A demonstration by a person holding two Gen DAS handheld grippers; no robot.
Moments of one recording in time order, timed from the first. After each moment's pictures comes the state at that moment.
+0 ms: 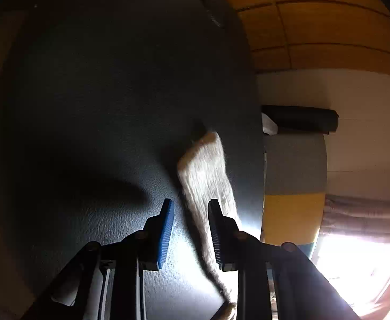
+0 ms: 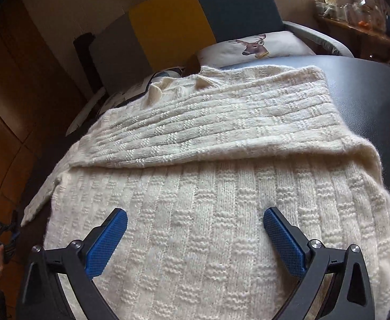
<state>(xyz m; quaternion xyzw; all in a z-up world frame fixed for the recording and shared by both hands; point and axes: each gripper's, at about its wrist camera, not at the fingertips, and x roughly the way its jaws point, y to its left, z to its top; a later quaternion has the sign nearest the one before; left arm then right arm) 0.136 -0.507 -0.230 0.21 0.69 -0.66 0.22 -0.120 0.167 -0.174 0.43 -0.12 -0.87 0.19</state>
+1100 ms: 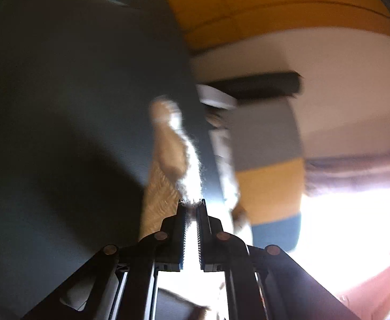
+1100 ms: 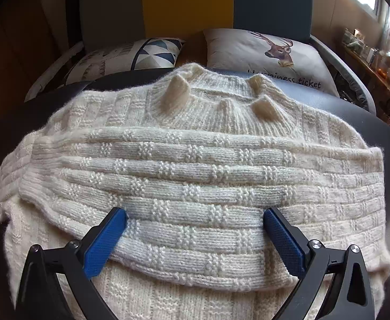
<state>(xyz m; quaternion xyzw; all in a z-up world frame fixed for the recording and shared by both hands) 0.013 -0.484 -0.157 0.21 0.62 -0.75 0.13 -0.220 0.044 -0.175 0.49 0.05 -0.86 0.12</state>
